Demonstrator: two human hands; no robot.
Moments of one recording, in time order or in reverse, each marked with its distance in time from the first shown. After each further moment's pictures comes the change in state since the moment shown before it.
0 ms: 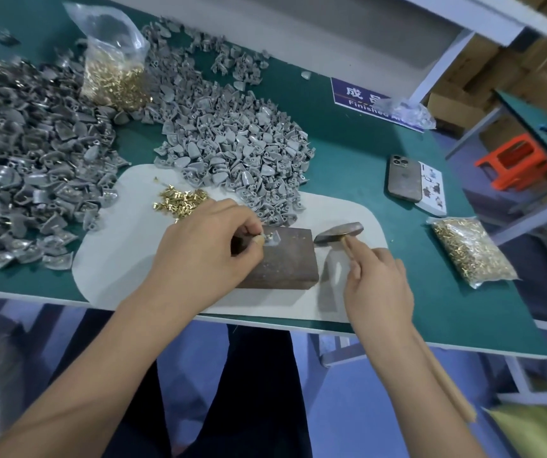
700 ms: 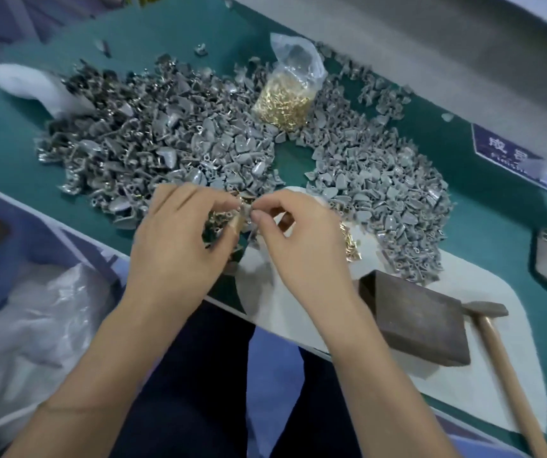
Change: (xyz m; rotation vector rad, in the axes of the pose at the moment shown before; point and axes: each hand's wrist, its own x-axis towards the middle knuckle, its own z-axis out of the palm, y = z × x) left_hand -0.058 -0.124 -0.113 0.204 0.365 -0.287; right_hand -0.014 -0.272 0.042 0.647 -0.194 -0.723
